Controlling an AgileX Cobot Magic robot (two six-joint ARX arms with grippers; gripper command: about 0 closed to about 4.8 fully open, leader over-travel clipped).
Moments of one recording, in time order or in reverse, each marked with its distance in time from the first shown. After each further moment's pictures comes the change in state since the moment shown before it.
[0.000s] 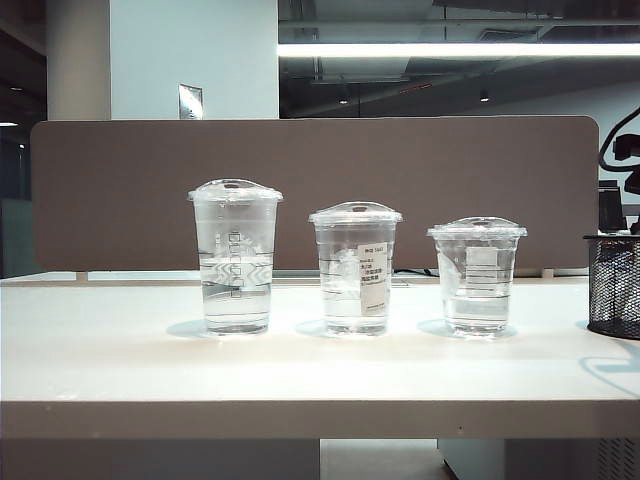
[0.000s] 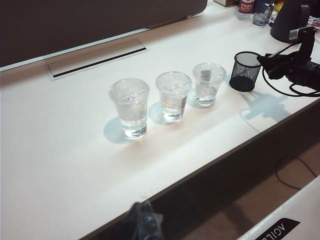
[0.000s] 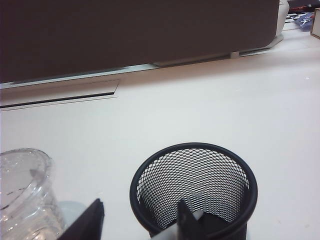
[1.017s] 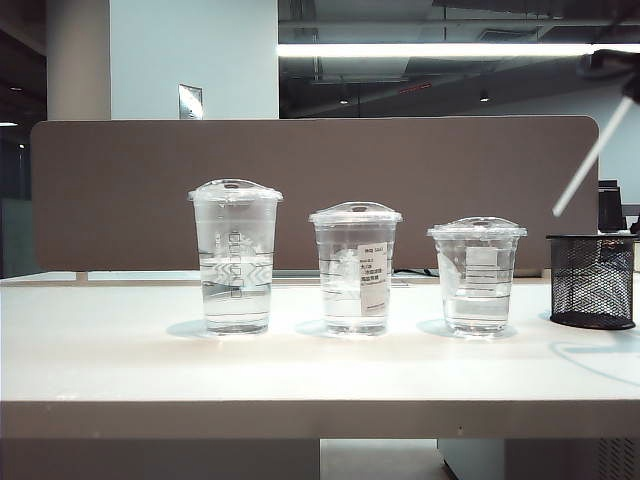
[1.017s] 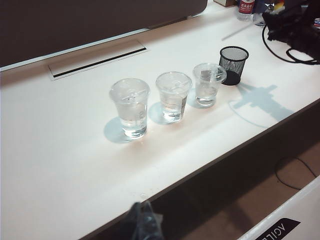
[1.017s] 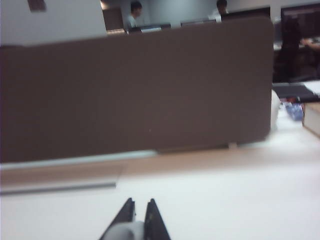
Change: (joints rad) left arm 0.000 0.000 0.000 0.000 0.000 0.000; right arm -0.006 -0.015 0.243 -0.013 0.019 -0.026
